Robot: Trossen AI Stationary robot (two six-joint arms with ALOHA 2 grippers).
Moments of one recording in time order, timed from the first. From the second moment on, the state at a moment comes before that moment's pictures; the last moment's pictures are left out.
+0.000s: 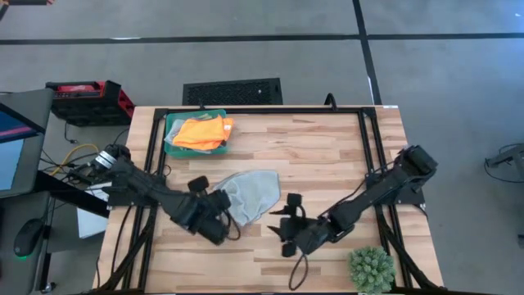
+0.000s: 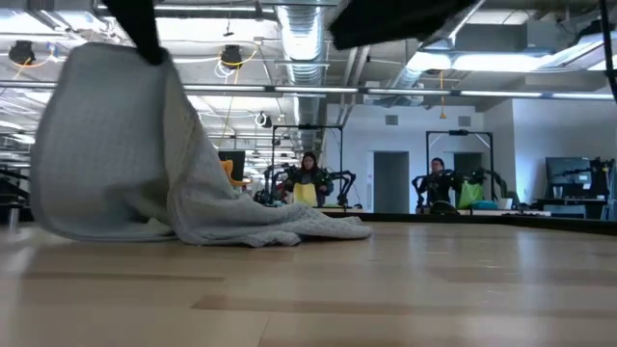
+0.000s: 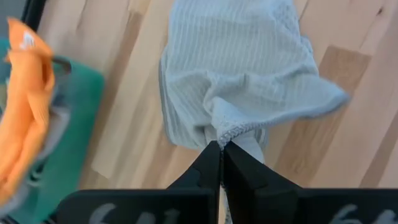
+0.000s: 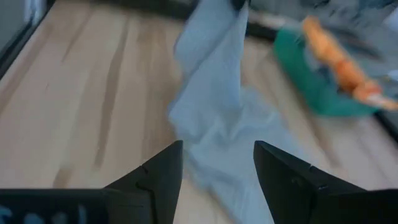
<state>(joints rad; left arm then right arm) -0.52 1.67 1.49 -1.36 -0.48 -0.89 0.57 1.76 1.12 -0.01 0.72 0.13</state>
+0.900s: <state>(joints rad) -0.45 1.67 1.54 -1.35 -0.52 -0.76 0.42 2.15 1.31 0.59 0.74 -0.08</state>
